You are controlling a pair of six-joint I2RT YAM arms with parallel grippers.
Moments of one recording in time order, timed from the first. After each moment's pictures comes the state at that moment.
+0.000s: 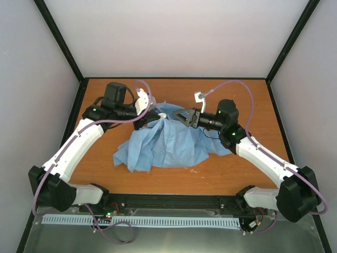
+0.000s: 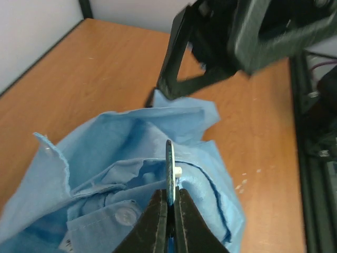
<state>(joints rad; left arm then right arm) -0.41 1.28 1.23 -0.63 0.73 0.51 0.52 1.23 0.86 0.31 -0.73 0.80</state>
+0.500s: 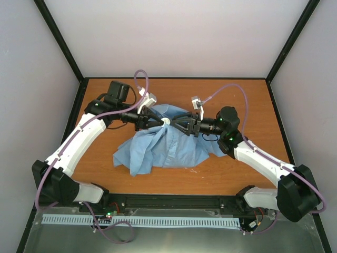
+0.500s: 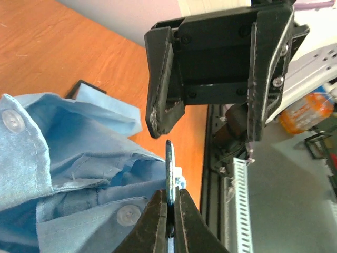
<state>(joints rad) -0.41 1.36 1.35 -0.84 1.00 0.31 0.55 1.23 0.75 0.58 -0.91 0.72</state>
